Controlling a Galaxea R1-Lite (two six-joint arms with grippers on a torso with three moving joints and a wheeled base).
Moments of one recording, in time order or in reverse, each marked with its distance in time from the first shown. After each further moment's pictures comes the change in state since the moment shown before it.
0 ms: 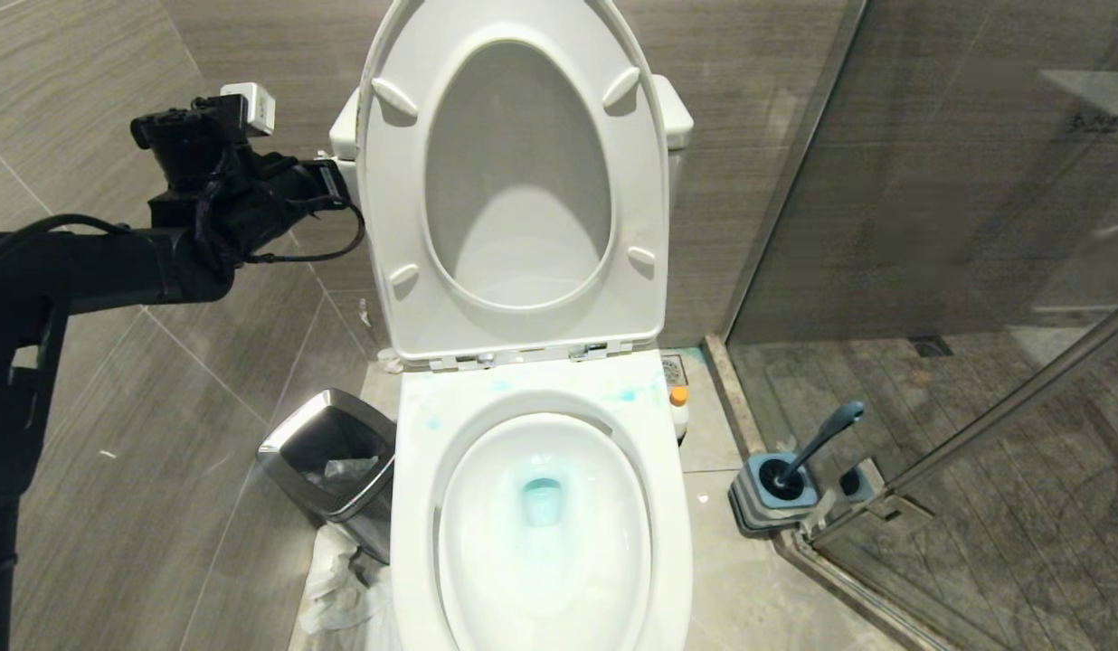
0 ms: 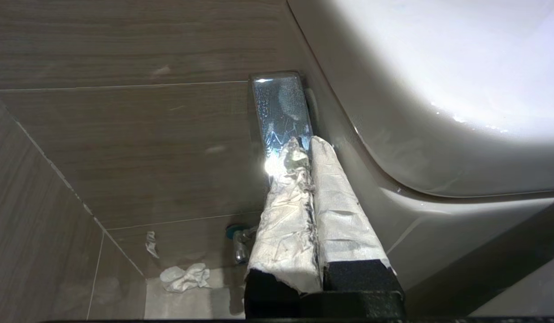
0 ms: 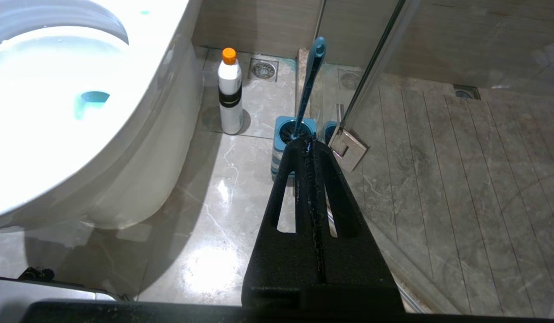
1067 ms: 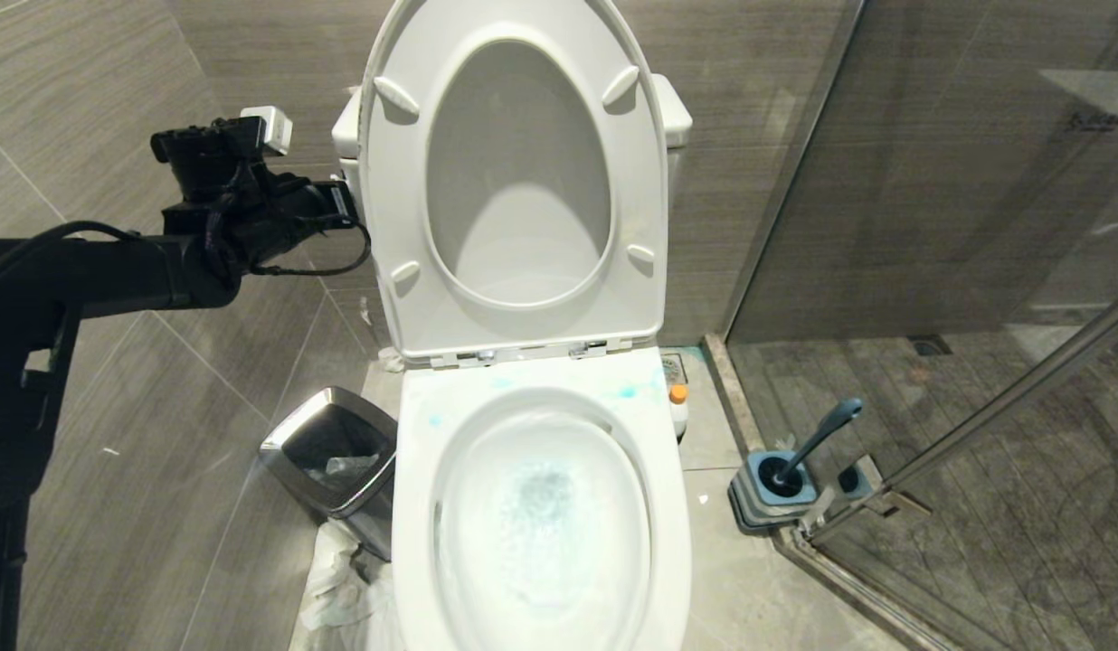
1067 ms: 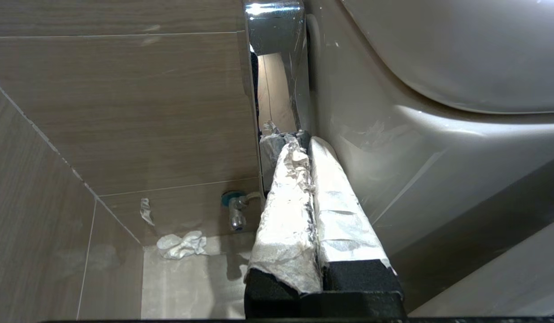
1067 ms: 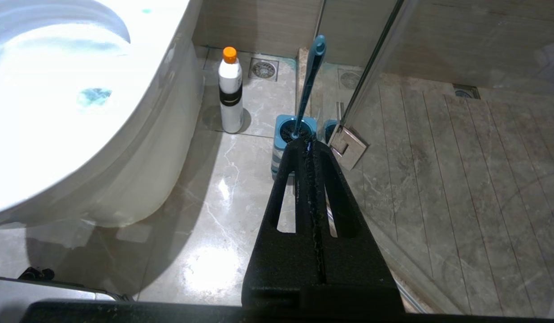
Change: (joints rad) left arm 0.008 0.020 0.001 0.066 0.000 0.003; right arm 0.000 0.000 0.000 0.000 0.000 0.000
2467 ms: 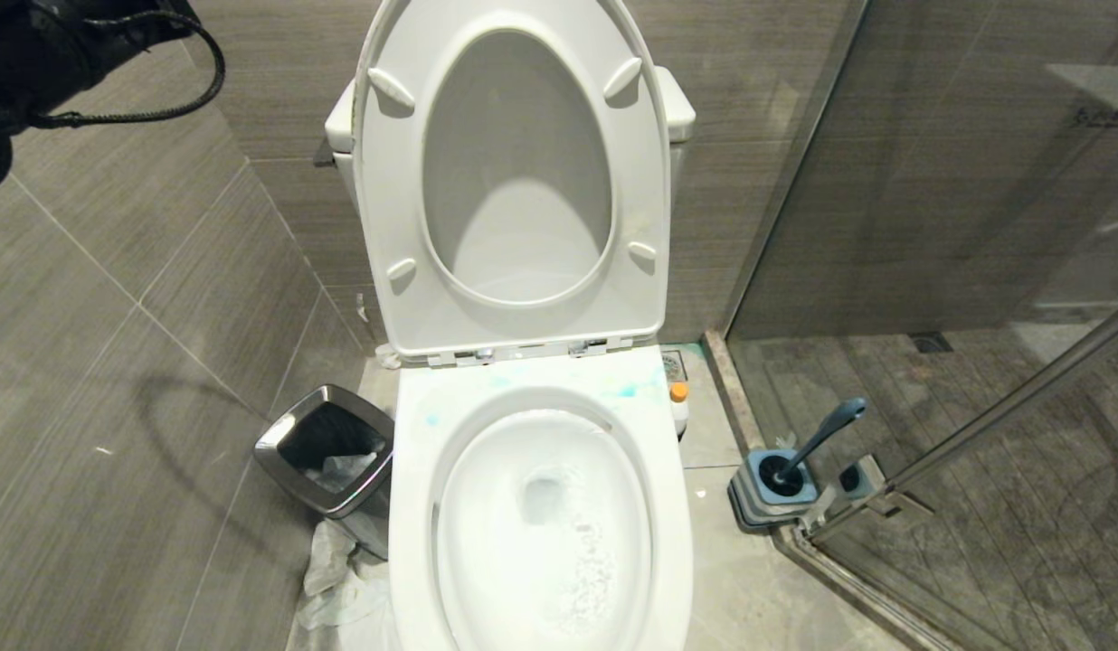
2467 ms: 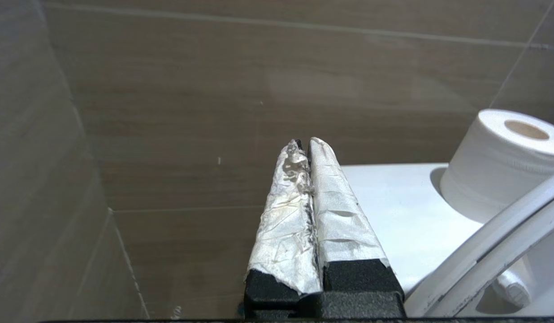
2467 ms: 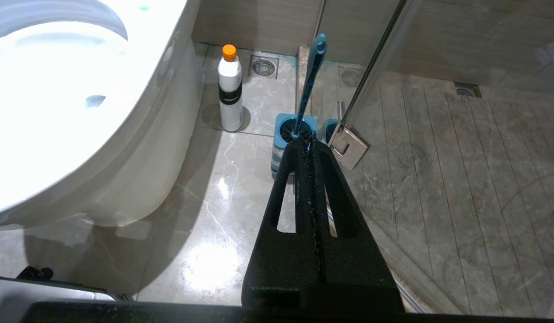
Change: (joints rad) left arm 0.064 -0.418 0.007 -0.015 -0.011 -0.089; right arm 0.000 0.000 0.000 0.000 0.000 0.000
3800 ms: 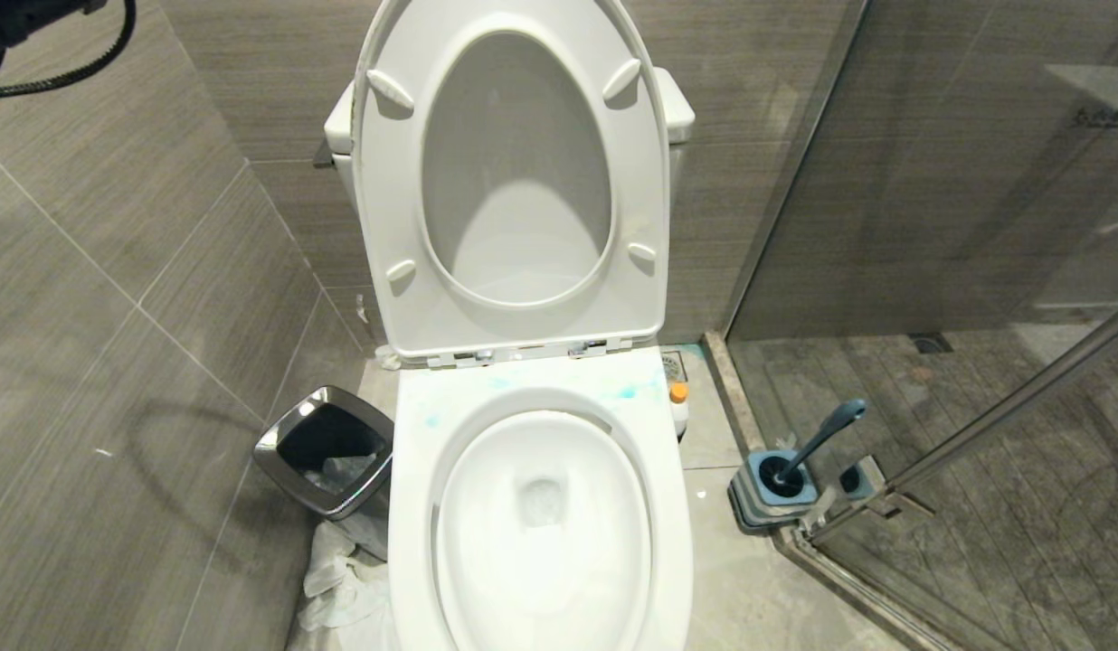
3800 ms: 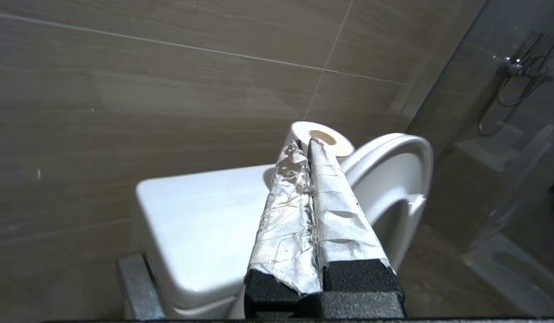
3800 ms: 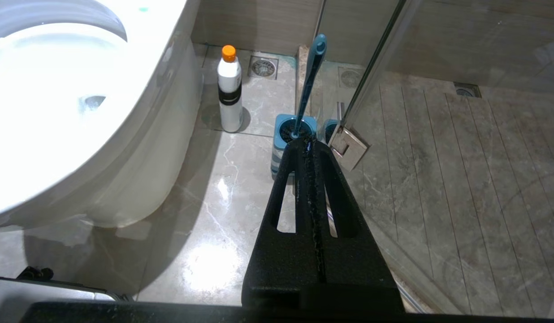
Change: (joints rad) left arm 0.055 -0.053 0.023 -0.103 -0.447 -0.327; right arm 0.000 0.000 0.000 0.000 0.000 0.000
